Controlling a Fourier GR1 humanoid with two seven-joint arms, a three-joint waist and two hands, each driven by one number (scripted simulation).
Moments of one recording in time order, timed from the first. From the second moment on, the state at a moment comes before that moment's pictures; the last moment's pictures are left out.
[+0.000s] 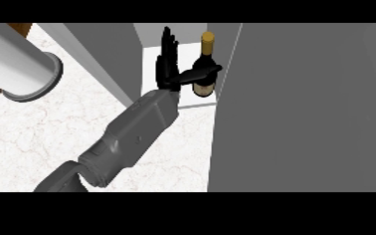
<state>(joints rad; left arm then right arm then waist) -1.05 0.00 -0.78 -0.35 1.47 0.49 -0.79 -0.13 -0.02 0.11 -2.30 -0.18 0.19 0.45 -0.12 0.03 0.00</state>
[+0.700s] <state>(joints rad) -1.01 0.00 -0.84 -0.47 1.53 0.49 -0.87 -0.11 -0.03 0.09 -2.32 -0.20 0.19 0.47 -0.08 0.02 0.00</state>
